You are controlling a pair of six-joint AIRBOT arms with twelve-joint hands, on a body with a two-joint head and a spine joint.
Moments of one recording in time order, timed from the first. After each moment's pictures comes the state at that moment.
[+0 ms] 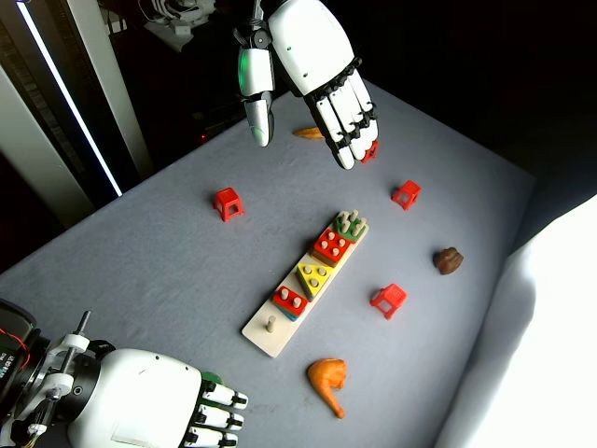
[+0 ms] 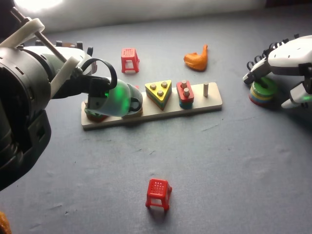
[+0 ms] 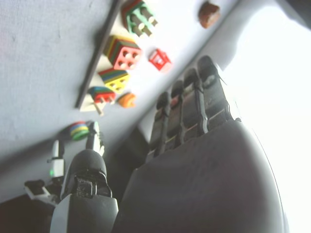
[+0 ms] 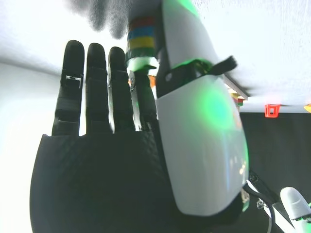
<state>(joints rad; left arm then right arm) 0.09 -0.95 0.52 1.04 1.29 -0.36 -0.43 -1.14 1.38 0.35 0.03 -1.23</state>
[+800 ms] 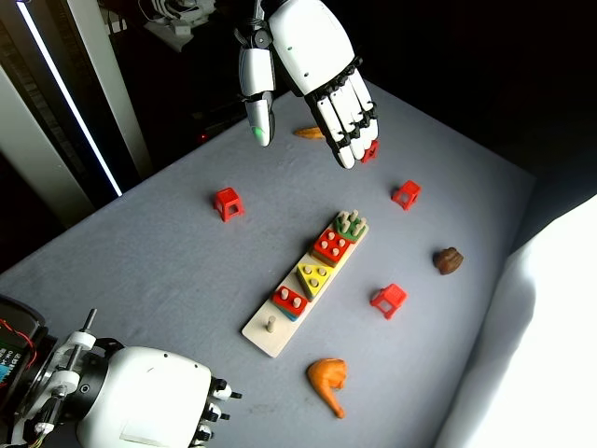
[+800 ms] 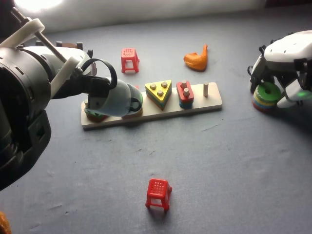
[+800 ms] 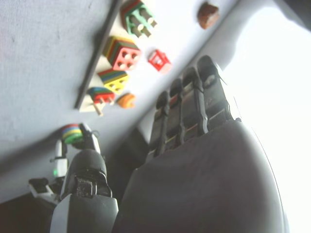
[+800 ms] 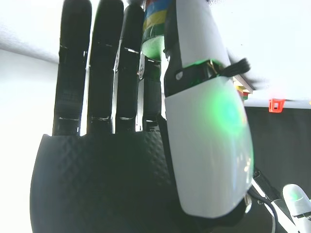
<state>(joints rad) 0.09 -0.95 0.52 1.04 1.29 -0.36 -0.40 -1.14 1.38 0.35 0.02 -1.22</state>
